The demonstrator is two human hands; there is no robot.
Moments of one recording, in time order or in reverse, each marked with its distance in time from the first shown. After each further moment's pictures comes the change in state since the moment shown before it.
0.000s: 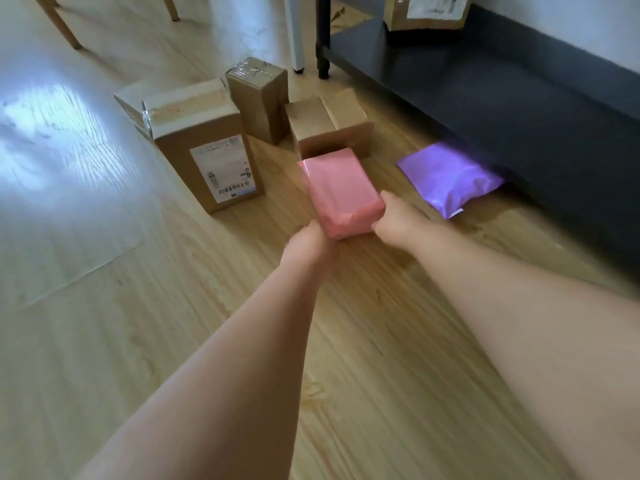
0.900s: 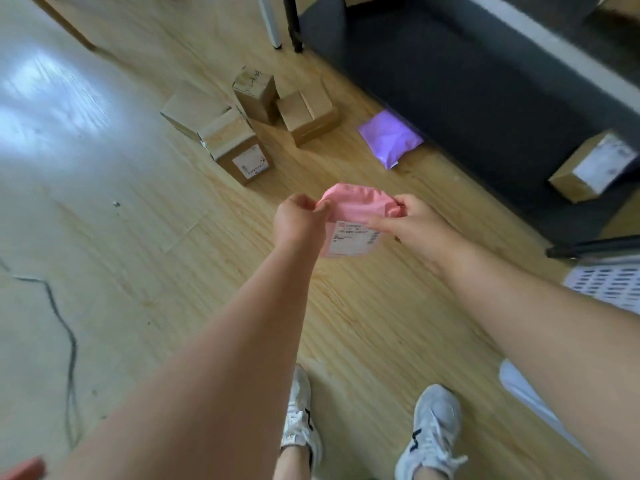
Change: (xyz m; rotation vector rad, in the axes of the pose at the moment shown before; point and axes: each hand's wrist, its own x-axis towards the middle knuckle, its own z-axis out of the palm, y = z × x) left_hand -0.228 0.121 -0.197 -0.548 0.024 -0.341; right_hand -0.260 -0.038 -0.189 0.884 -0.217 0.265
